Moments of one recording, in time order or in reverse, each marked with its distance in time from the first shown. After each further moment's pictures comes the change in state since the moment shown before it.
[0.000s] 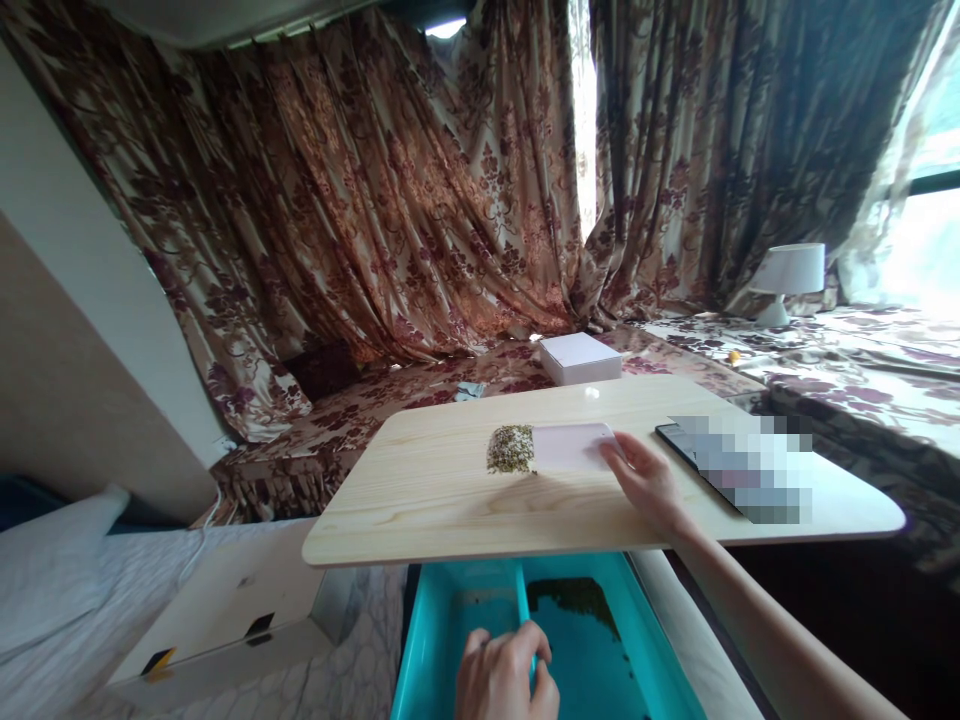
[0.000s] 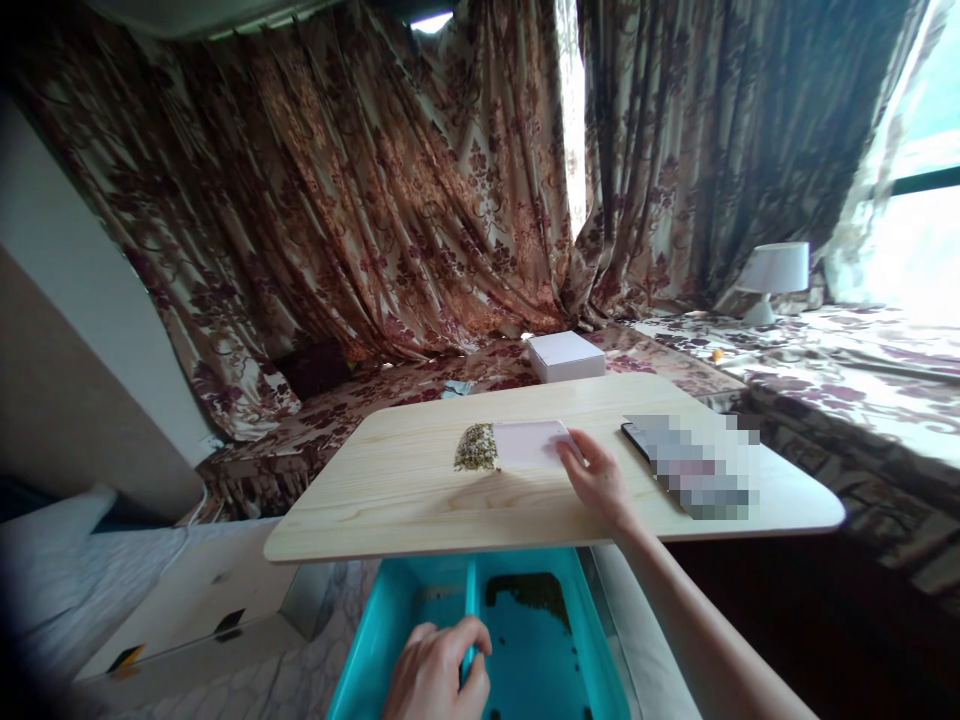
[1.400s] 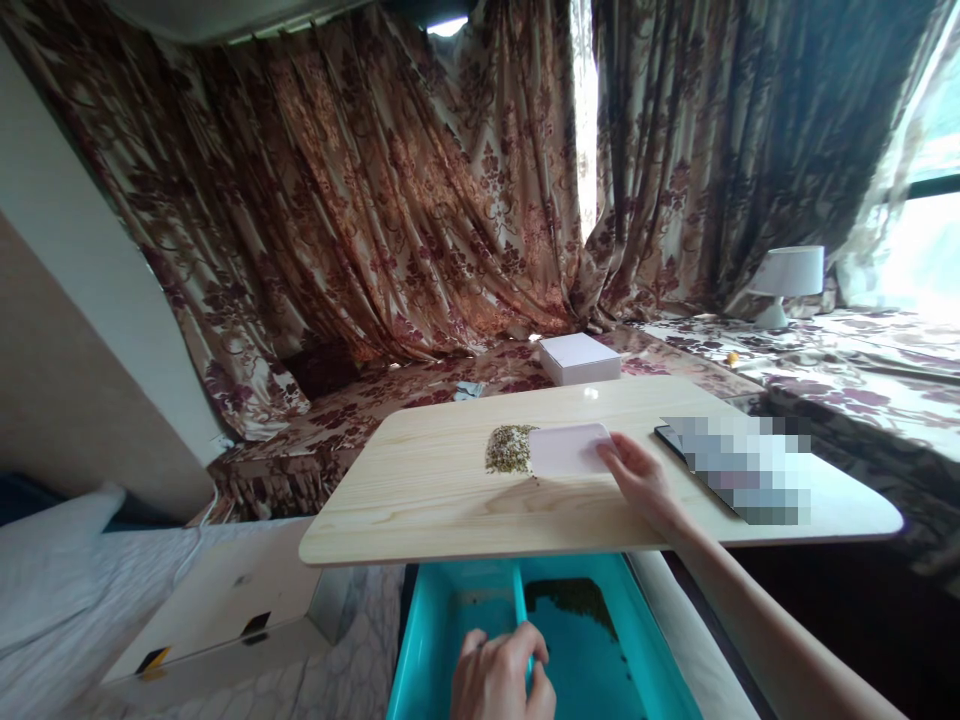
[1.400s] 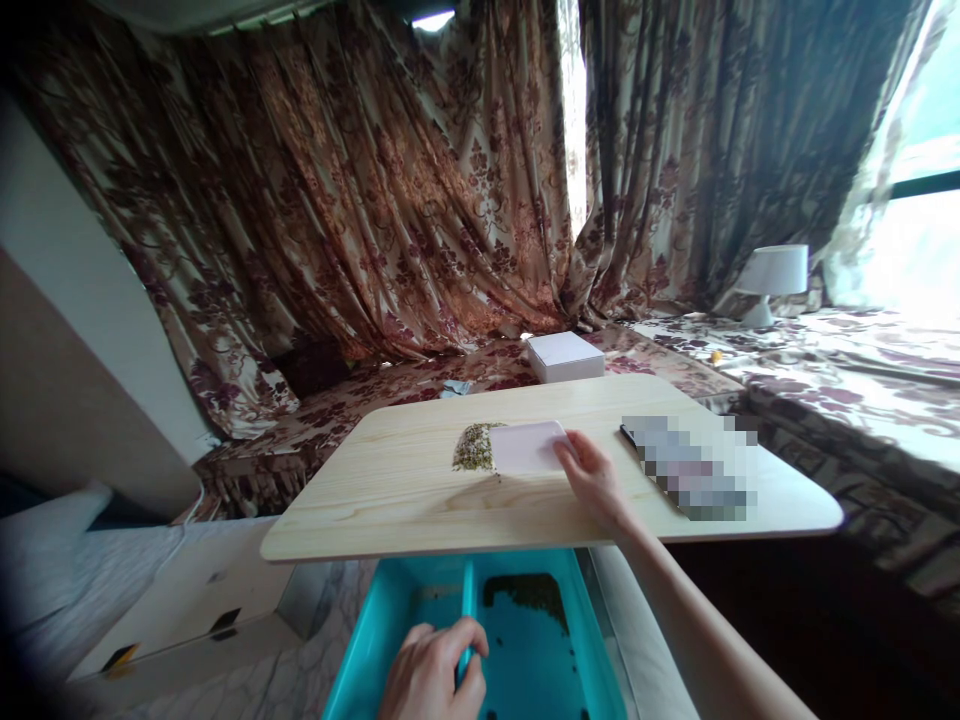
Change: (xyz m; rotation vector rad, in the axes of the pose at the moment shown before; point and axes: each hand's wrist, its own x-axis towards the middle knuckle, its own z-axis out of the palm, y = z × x) left_hand 0.000 -0.004 0.004 -0.038 0.031 0.029; right_hand 0.004 0.003 0.004 0.186 -0.087 0.029
